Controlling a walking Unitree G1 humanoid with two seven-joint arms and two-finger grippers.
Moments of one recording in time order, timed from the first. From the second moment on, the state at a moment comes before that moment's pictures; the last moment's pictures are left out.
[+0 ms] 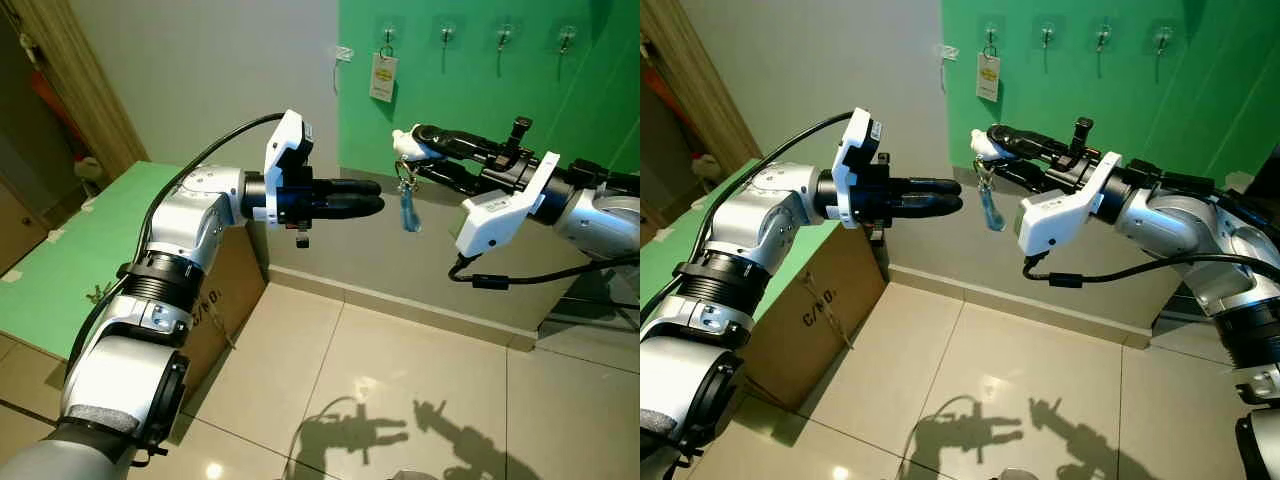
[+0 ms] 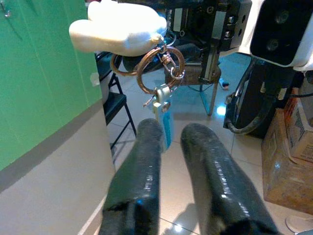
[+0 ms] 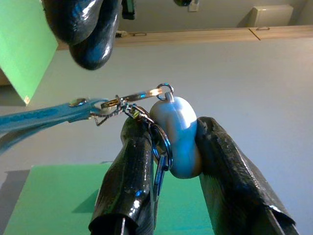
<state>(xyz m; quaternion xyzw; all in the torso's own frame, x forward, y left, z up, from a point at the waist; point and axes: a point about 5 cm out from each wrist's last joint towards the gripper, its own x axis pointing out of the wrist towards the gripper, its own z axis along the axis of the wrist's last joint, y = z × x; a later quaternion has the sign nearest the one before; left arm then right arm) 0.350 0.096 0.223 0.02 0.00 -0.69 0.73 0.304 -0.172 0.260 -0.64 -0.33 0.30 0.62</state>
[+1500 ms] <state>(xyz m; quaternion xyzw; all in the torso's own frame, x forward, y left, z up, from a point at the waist) 0.351 0.095 0.229 0.00 -0.01 -0.71 0.70 0.294 -0.160 0.255 -0.61 -0.34 0.34 0.63</state>
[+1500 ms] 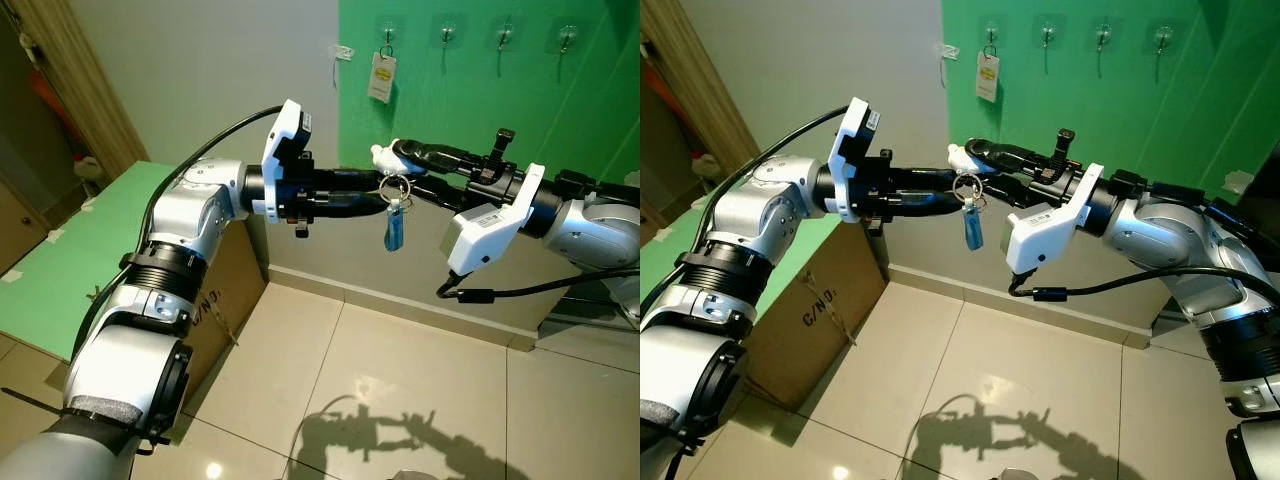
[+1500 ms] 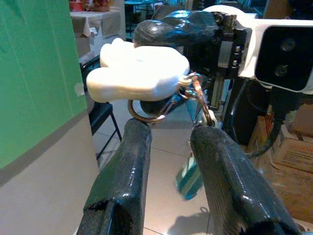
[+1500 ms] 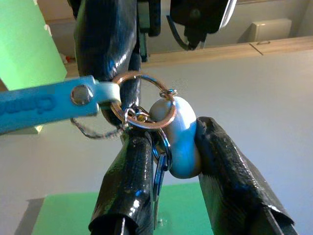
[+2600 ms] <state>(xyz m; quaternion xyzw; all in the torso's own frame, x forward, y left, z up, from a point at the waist) 0.351 0.098 0.225 0.01 0.00 -0.71 0.71 0.293 -0.158 0.249 -0.61 -0.34 0.35 0.63</state>
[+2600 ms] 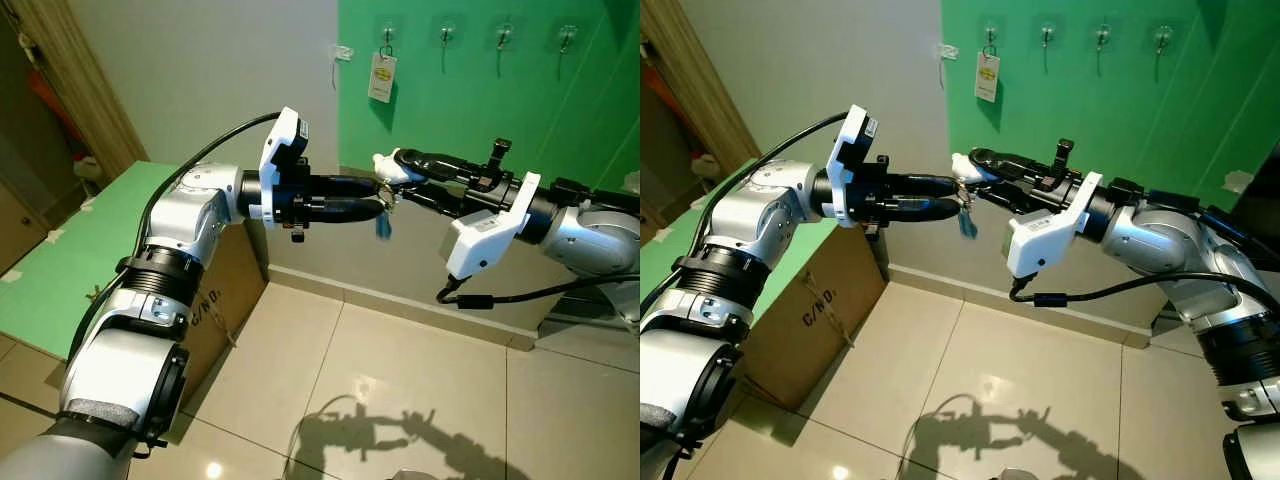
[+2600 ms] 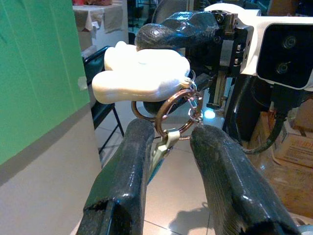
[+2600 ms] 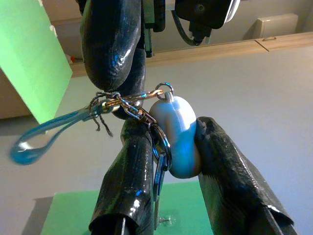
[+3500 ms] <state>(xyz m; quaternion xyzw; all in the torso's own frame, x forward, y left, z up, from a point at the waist) 0.349 0.099 0.227 -0.04 0.00 -0.72 0.69 0.289 -0.153 0.254 -0.60 -0.35 0.35 0.63</state>
